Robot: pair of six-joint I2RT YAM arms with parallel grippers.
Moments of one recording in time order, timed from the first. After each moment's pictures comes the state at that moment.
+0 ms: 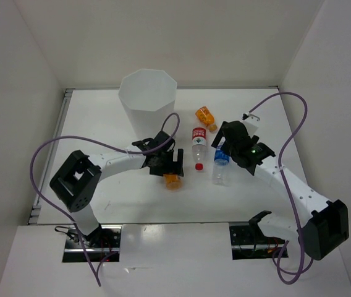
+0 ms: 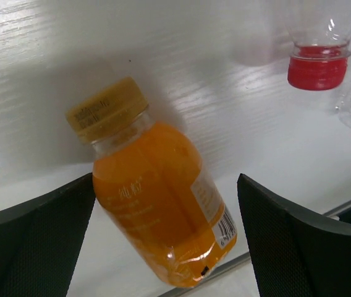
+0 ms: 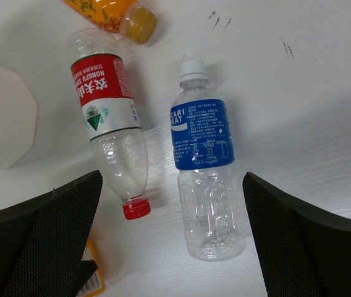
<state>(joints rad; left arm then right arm) -0.72 1.70 1.07 -0.41 0.12 -0.67 0.49 1.15 0.92 -0.55 0.50 0.79</state>
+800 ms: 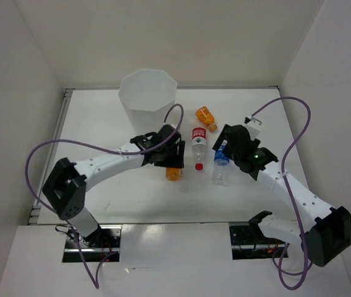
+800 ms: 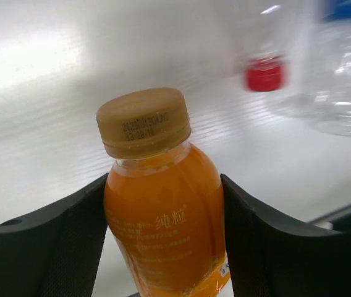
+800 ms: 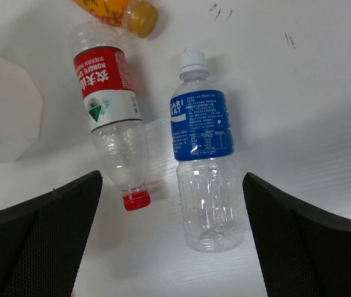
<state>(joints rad) -0.80 1.68 1.19 -0.54 -0.06 -0.68 0.49 1.07 0.87 -0.54 0.48 0.80</state>
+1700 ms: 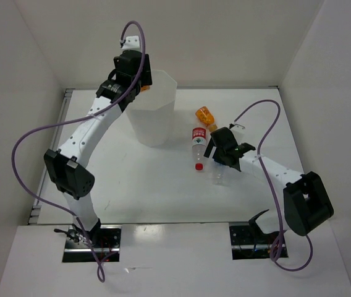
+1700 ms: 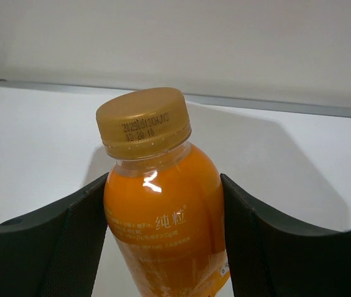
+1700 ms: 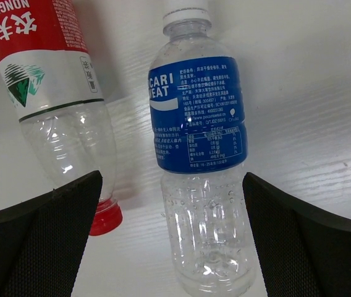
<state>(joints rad) -0.44 1.79 1.97 -0.51 -0.50 -0.24 0.49 1.37 0.83 -0.42 0.41 0.80</state>
